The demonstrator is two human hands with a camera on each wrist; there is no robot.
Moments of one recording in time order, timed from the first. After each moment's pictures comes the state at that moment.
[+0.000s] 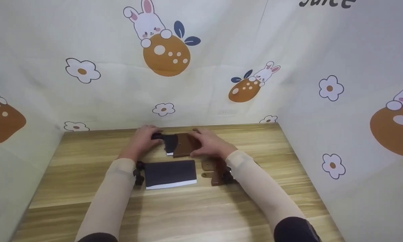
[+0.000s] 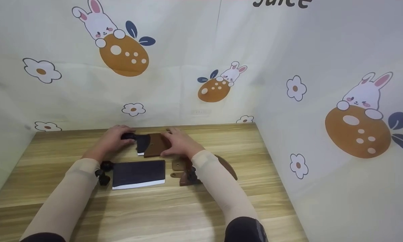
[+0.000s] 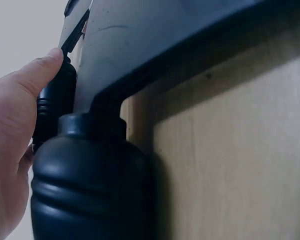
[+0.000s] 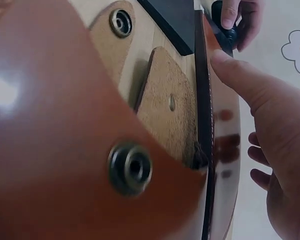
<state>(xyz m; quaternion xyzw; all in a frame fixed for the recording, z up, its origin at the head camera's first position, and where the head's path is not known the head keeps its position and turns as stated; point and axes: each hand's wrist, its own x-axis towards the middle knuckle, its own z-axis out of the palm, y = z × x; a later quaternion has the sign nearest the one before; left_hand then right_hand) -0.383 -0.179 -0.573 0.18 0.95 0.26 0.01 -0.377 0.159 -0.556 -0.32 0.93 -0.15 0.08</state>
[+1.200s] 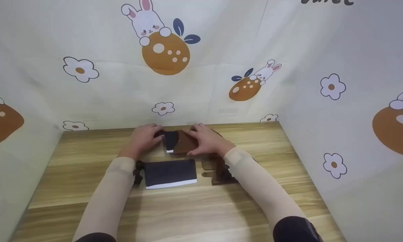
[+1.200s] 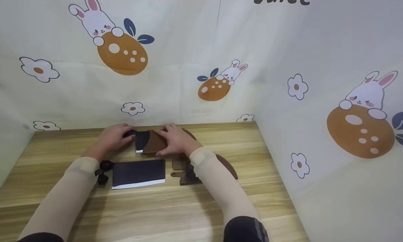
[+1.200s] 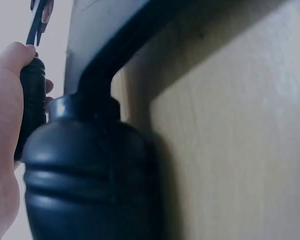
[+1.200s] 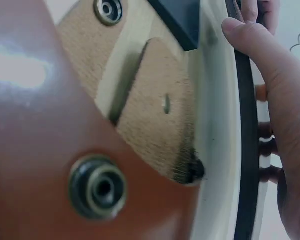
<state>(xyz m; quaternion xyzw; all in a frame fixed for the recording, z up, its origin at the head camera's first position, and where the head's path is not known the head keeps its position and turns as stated) -0.383 -0.170 -0.567 0.24 0.96 0.16 -0.04 -0.385 0.151 -0.552 -0.39 0.92 -0.09 0.01</state>
